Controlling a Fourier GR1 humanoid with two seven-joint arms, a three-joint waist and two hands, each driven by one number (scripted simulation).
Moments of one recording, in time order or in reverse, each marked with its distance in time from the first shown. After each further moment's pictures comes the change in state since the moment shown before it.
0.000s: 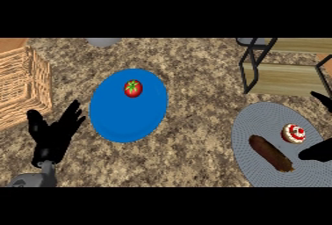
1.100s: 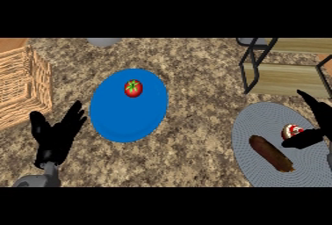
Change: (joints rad) left arm 0.012 -0.056 0.036 -0.026 -0.061 -0.029 0.013; right arm -0.102 0.148 -0.015 0.303 0.273 -0.120 -0.218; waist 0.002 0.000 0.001
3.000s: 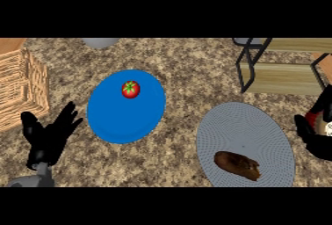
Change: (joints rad) left arm 0.003 -0.001 0.070 0.014 -0.016 -0.046 0.009; right arm -0.066 0.076 -0.107 -0.851 -0.173 0.227 0.215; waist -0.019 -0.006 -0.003
